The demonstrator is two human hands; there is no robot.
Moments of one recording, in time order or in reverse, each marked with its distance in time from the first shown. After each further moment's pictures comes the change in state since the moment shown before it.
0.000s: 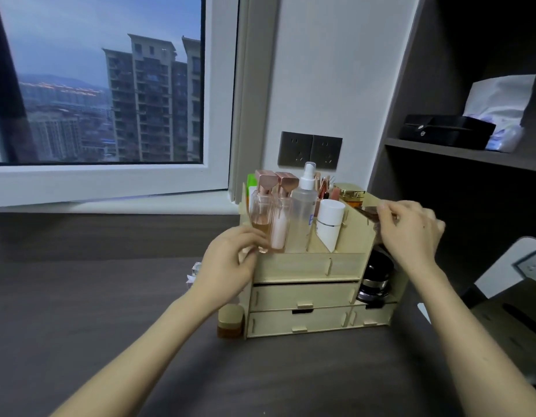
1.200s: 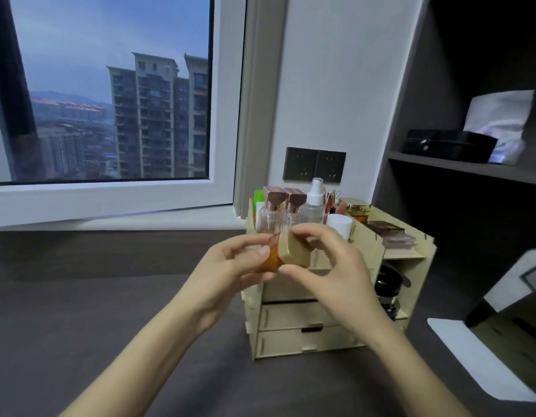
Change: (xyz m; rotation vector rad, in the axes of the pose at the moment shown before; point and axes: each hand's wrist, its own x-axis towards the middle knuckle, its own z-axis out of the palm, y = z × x) left_hand 0.003 0.029 -0.038 -0.978 -0.169 -0.538; right_hand -0.088 -0.120 -0.042 0.770 -0.356 -0.358
